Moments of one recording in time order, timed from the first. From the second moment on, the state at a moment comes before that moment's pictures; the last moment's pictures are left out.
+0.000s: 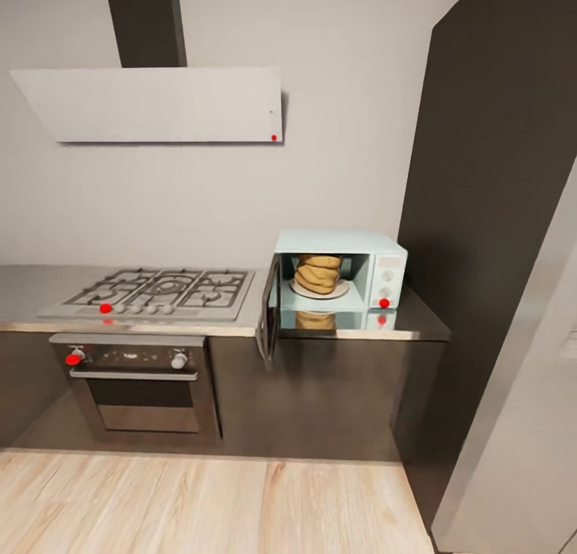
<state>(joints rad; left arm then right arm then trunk) 0.00 0.00 0.03 -0.31 0.17 0.08 0.01 -0.12 0.03 -0.39 -0.03 0.32 -0.05 0.01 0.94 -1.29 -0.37</state>
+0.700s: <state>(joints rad) 0.00 0.01 0.03 -0.46 0.16 0.08 0.01 -0.12 0.03 -0.39 -0.03 0.33 -0.06 0.01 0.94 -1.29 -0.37</state>
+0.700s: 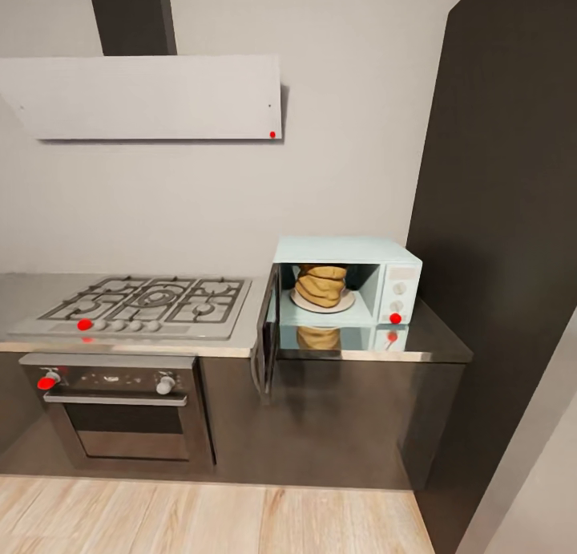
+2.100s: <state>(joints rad) -0.60 -0.02 0.02 -1.31 0.16 0.65 -0.31 -0.12 0.03 -0.39 -0.03 0.33 -0.05 0.01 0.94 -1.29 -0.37</state>
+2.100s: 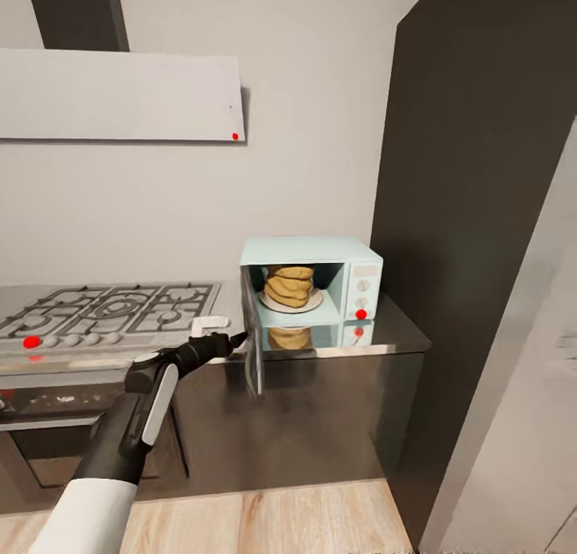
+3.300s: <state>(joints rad) -0.60 -0.07 -0.10 -1.36 0.16 0.64 -0.11 -0.12 0.03 -0.39 -0.03 0.33 -0.05 0.01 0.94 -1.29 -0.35</state>
